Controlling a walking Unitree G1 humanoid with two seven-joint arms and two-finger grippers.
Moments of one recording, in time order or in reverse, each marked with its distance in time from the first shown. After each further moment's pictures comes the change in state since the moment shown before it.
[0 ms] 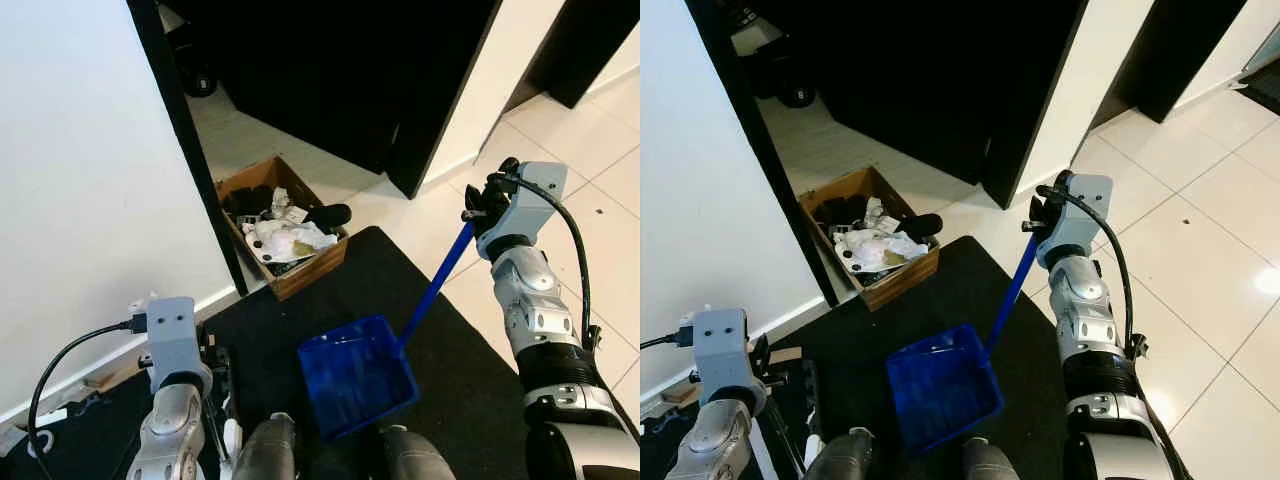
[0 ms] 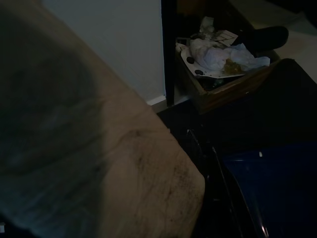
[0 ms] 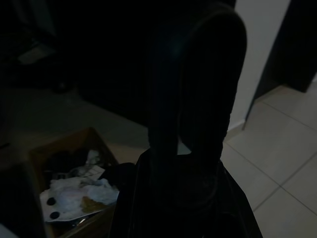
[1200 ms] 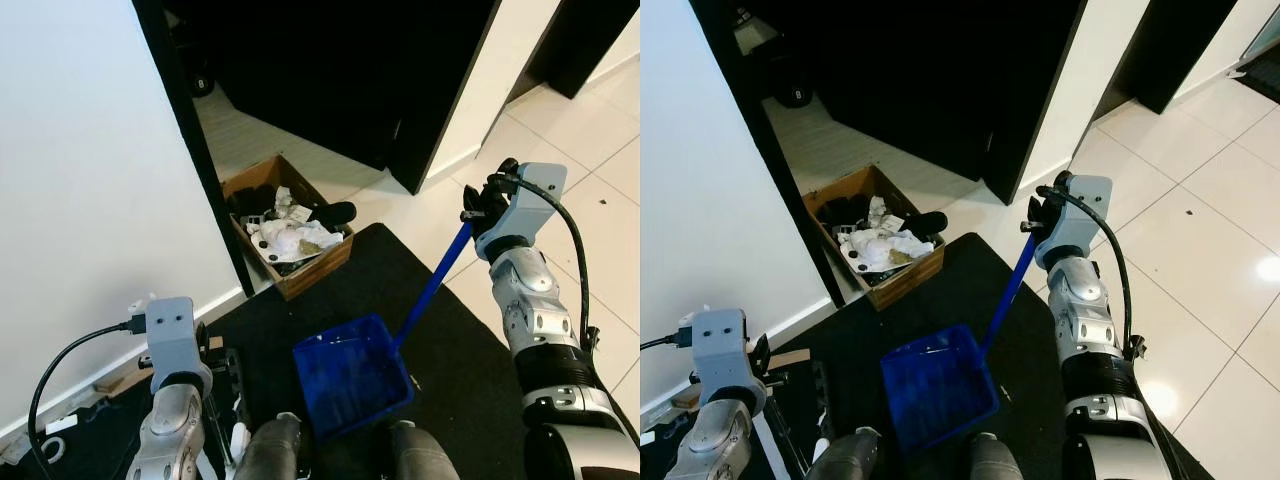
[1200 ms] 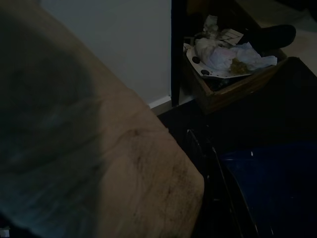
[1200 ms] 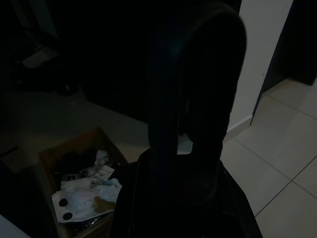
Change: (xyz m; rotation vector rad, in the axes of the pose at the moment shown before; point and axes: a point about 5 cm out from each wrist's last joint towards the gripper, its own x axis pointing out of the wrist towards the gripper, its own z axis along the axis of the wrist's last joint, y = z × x) left arm 0.000 0.000 -0.001 -0.026 0.006 -0.001; right arm -0.001 0.003 -0.001 0.024 -0.003 0.020
